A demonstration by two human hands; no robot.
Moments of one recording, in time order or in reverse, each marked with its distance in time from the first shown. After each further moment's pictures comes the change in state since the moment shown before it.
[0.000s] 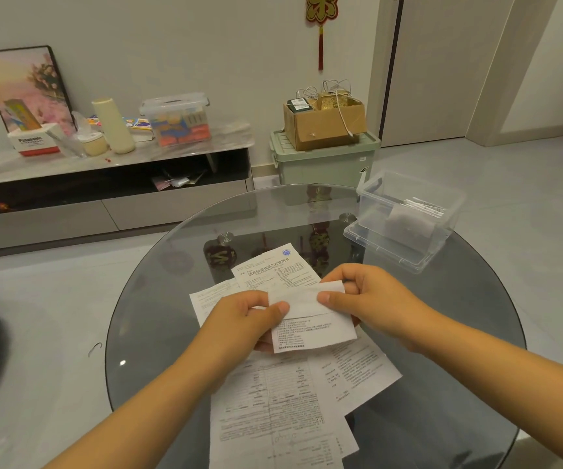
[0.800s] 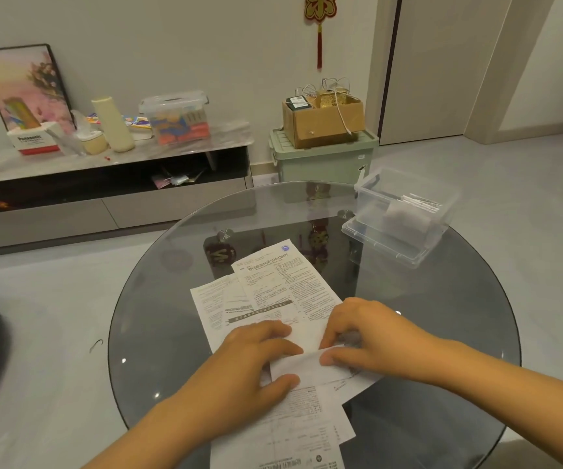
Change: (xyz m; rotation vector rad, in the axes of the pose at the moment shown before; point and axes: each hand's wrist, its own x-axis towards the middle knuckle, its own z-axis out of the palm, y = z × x) left_hand -0.018 -0.046 -0.006 0.970 -0.183 0.393; right_hand -0.016 0.033 0.004 -0.738 -0.159 -0.357
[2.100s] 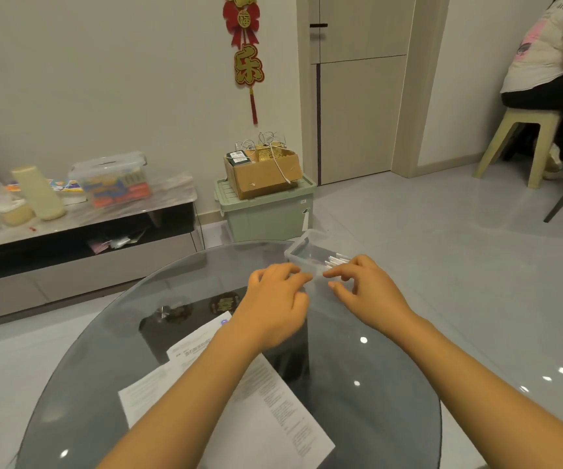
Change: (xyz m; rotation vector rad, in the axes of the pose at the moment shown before) left_hand 0.187 0.089 -0.058 0.071 0.204 0.215; right_hand 0.012 0.098 -0.105 -0.022 0.643 0.389
